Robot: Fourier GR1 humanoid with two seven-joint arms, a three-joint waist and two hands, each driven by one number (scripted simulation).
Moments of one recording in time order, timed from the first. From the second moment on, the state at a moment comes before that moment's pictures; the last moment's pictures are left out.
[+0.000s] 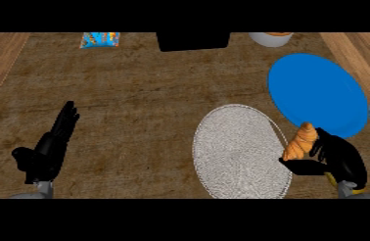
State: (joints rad) left arm 0.00 0.31 -0.01 -1.36 0.14 0.06 -0.14; right arm -0.01 -0.50 0.21 -1.34 0.67 -0.18 0.44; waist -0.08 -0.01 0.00
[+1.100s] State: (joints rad) left arm -0.05 0.30 -0.02 -1.33 0.11 0.02 -0.14; right arm 0.16 -1.00 -0.55 -0.92 0.14 -0.08 -0.67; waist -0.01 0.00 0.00
